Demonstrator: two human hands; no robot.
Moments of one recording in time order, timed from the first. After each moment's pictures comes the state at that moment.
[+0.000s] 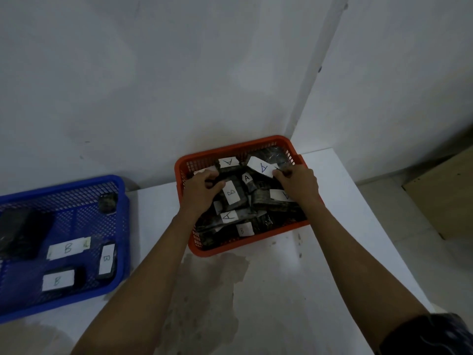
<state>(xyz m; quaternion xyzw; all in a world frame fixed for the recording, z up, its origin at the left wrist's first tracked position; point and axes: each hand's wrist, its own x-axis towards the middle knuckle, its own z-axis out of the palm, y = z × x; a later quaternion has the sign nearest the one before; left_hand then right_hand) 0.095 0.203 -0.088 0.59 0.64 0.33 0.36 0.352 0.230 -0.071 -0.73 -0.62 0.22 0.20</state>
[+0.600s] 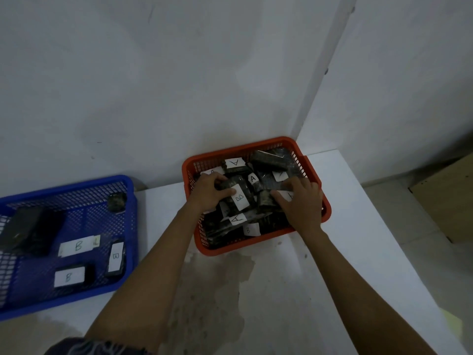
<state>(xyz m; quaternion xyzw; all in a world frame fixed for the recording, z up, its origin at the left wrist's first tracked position) 0.090 0.210 -0.080 0.61 0.63 0.23 0.42 0.337 0.174 -0.088 -0.71 -0.65 0.11 0.25</state>
